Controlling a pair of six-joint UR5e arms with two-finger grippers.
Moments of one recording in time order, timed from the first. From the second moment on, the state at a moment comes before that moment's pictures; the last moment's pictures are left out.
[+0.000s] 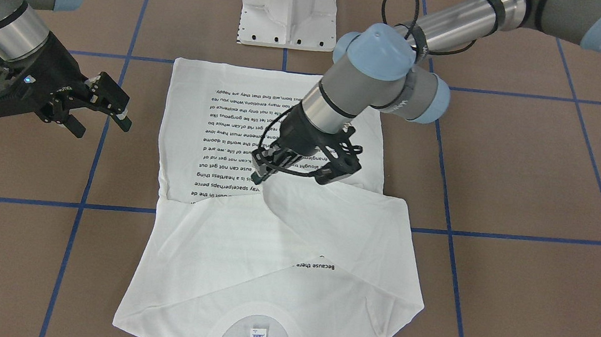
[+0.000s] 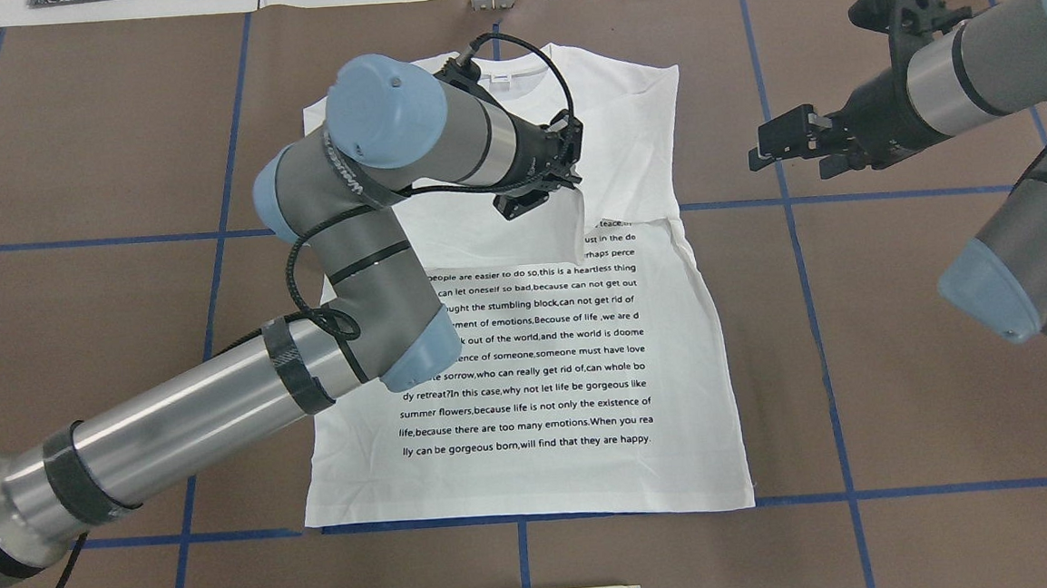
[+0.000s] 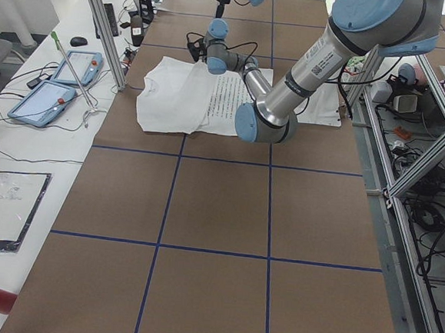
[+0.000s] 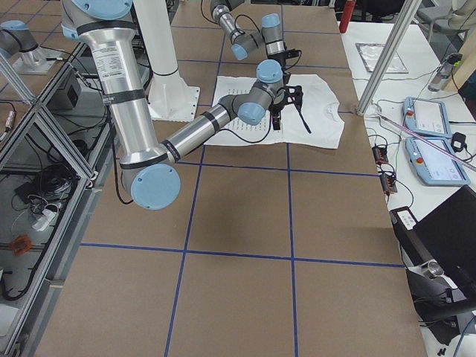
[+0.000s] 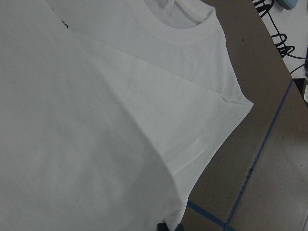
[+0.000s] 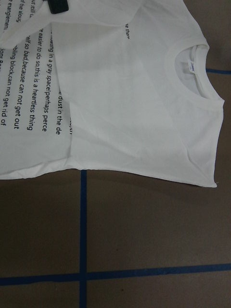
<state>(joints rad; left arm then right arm) -0.59 -2.52 -1.29 -2.27 -1.85 -1.99 0.95 -1.33 1.91 -1.15 2.19 1.09</state>
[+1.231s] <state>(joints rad) -0.48 -2.70 -1.04 -2.31 -1.71 -1.98 0.96 -1.35 1.92 -1.15 2.19 1.08</state>
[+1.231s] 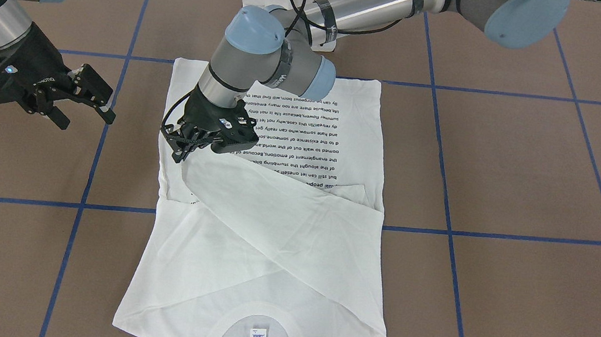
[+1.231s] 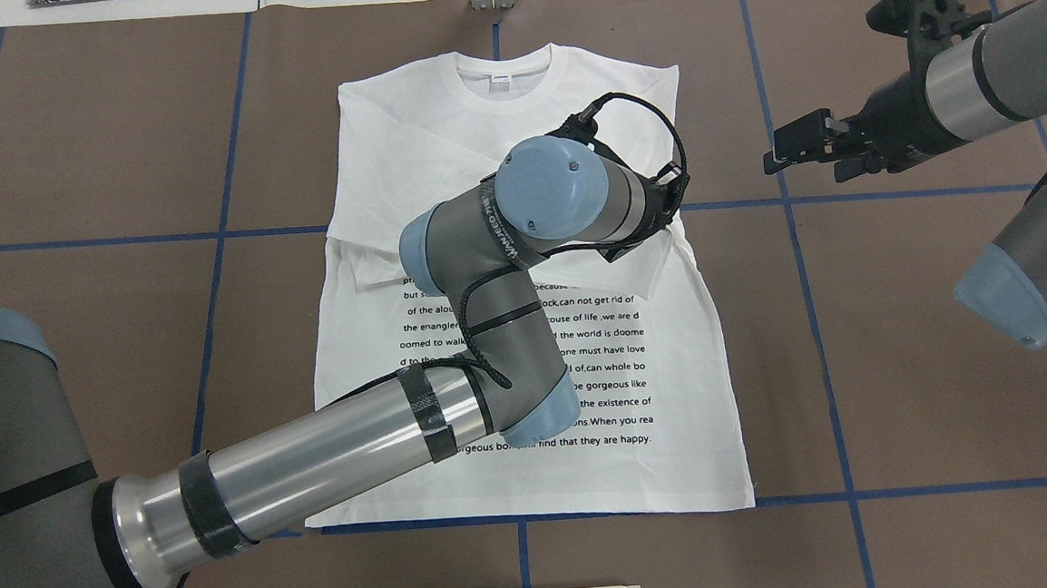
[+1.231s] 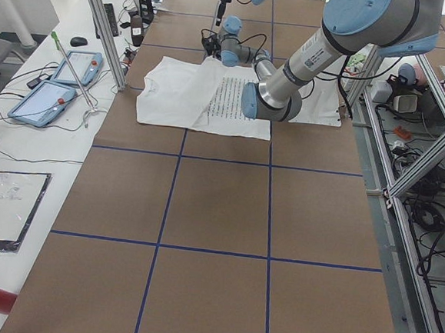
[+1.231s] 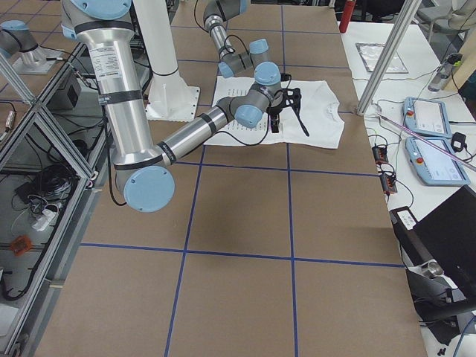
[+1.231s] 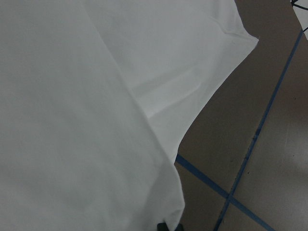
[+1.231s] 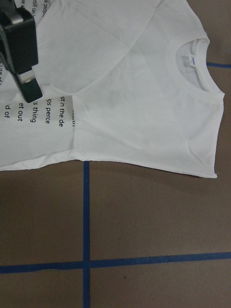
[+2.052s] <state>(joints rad) -0.48 -2.72 -1.04 -2.31 -1.70 -1.98 0.96 -1.38 1.96 -1.16 2.18 1.10</state>
